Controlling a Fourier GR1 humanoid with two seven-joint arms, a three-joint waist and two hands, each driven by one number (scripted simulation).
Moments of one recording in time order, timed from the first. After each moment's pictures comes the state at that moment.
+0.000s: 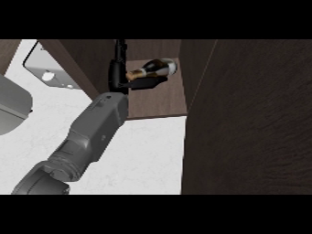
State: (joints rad) left arm -1.10 0.00 0.05 -0.11 0.41 0.38 -0.85; right arm -0.10 -0.03 0.06 -2.41 -0.18 0.19 0.59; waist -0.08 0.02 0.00
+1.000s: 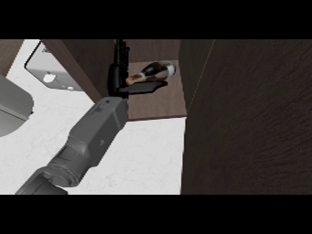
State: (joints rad) left arm -1.03 0.00 -0.06 -0.19 0.55 0.26 -0.88; right arm -0.10 -0.02 0.11 -2.41 -0.18 0.17 0.60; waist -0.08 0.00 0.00
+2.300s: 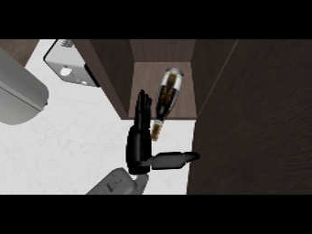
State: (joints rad) left arm -0.37 0.02 -0.73 -1.22 0.68 0.75 -0.72; right arm -0.08 -0.04 0.06 -2.43 -0.16 0.13 0.60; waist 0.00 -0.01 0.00
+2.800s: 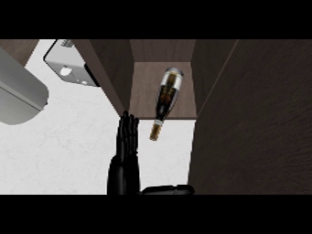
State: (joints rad) left arm -0.13 0.12 -0.82 -1.58 0.54 0.88 -0.62; right arm -0.08 -0.07 0.04 -2.44 -0.16 0.14 0.61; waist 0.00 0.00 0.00
